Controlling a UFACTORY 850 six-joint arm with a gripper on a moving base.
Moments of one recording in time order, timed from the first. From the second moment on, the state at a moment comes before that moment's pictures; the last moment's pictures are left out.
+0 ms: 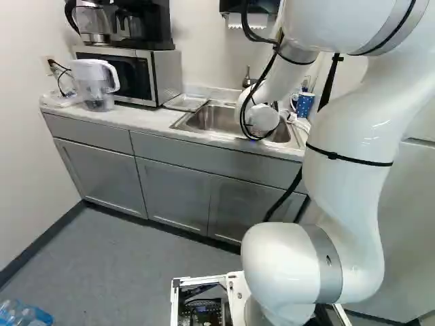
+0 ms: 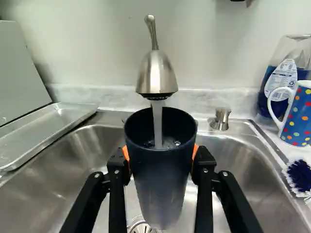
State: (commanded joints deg) arm -8.5 -13.6 -46.5 2.6 47.6 0.0
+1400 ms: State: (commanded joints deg) arm -8.5 -13.6 -46.5 2.6 47.6 0.0
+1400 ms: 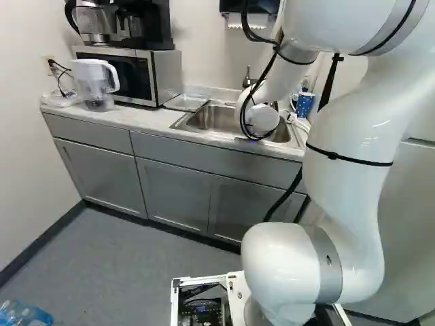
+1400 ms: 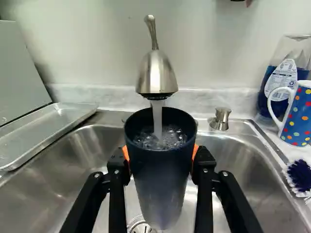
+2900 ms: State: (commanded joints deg) arm 2.1 -10.8 -47.7 2.6 47.6 0.0
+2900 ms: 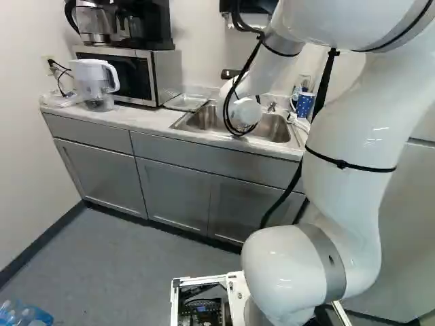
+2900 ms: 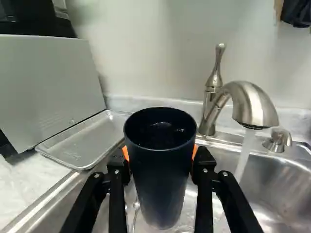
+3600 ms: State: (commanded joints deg) arm 5.4 -11.2 -52.6 2.6 45.7 0.0
